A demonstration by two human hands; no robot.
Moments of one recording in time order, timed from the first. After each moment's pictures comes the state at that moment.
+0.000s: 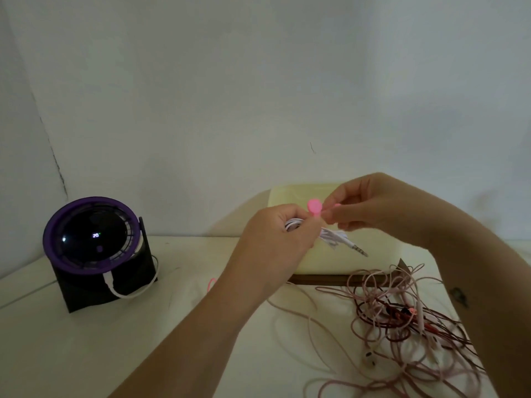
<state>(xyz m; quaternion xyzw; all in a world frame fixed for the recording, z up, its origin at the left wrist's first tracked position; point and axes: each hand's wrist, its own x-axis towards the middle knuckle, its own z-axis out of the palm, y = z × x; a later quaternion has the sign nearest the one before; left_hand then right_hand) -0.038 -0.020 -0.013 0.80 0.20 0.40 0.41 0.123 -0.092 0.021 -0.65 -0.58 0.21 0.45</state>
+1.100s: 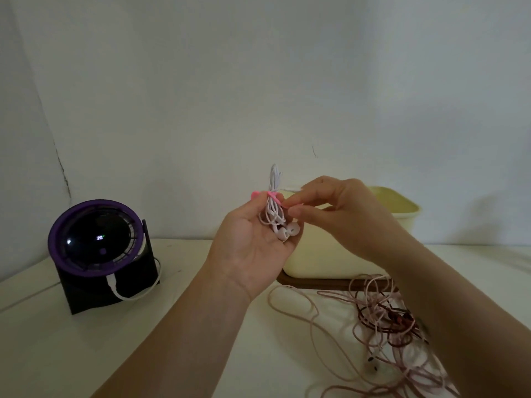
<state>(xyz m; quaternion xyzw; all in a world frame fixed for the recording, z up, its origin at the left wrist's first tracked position) -0.038 0.004 -0.009 0.32 0.06 0.35 0.88 0.078 -0.072 0.010 -0.58 -0.63 0.04 0.51</state>
